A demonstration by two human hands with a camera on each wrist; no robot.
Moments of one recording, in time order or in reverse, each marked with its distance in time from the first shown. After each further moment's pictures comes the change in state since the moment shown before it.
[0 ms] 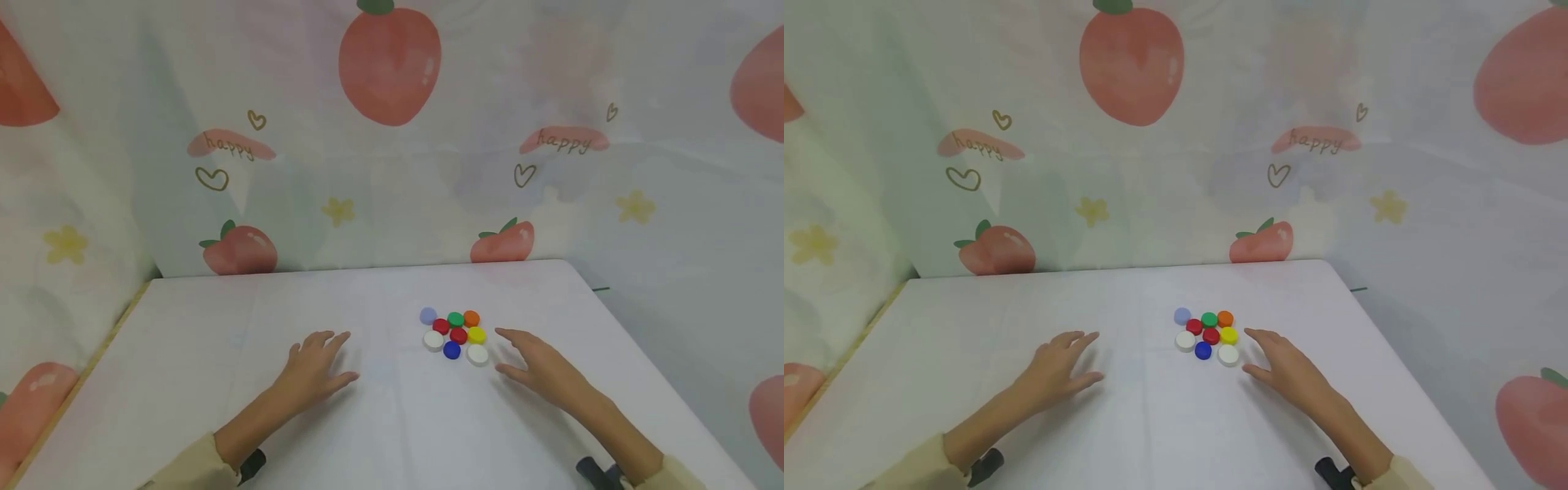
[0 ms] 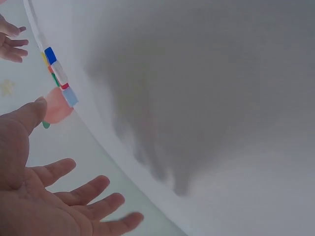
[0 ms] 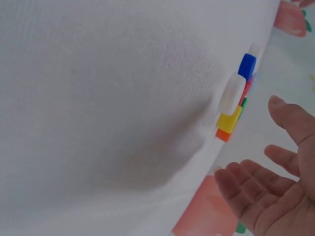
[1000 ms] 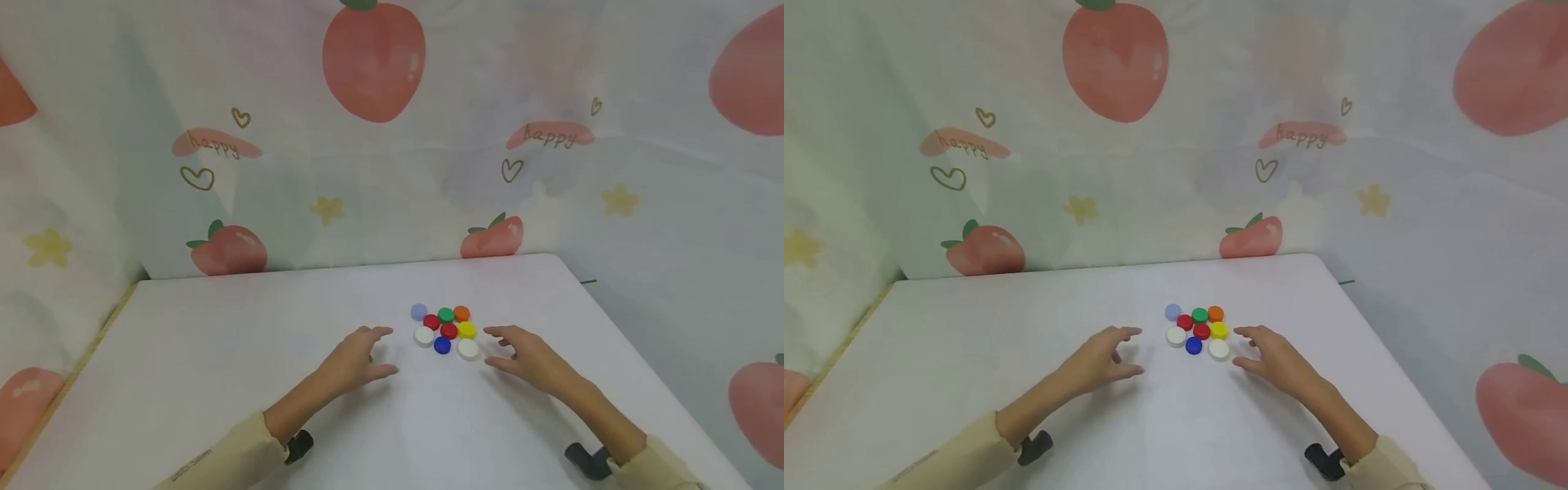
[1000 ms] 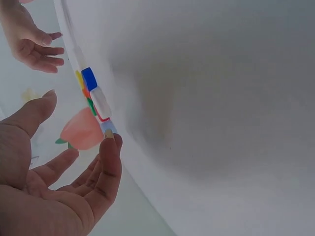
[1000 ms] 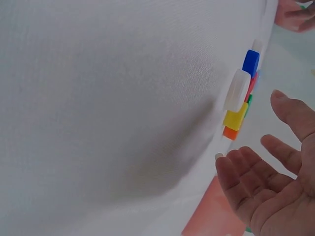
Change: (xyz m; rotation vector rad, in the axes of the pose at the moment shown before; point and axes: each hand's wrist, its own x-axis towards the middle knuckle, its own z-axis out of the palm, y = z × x) left_hand 0.044 0.059 0.020 -0.288 -0.169 -0.001; right_hand 0.003 0.010 0.001 0.178 -0.034 -0.008
